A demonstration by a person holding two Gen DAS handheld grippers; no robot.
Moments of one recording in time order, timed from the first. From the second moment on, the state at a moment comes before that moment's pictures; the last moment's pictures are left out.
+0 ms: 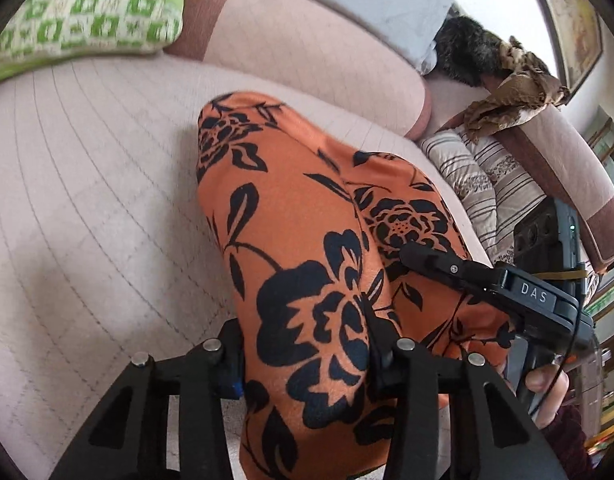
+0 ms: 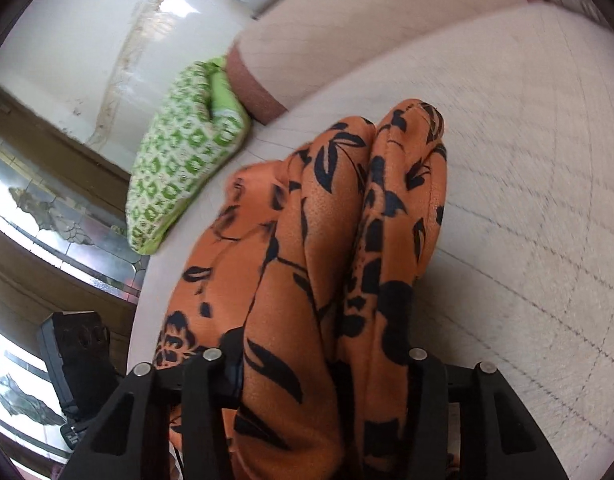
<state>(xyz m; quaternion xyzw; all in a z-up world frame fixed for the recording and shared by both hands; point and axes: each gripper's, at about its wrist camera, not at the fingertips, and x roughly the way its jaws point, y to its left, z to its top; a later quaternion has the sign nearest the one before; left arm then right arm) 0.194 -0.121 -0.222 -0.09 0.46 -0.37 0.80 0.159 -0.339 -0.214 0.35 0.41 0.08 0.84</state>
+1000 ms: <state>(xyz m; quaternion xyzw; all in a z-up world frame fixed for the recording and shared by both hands) 0.173 -0.011 -0.200 -0.01 0.43 -0.15 0.89 0.154 -0.238 -0.191 0.30 0.41 0.05 0.86</state>
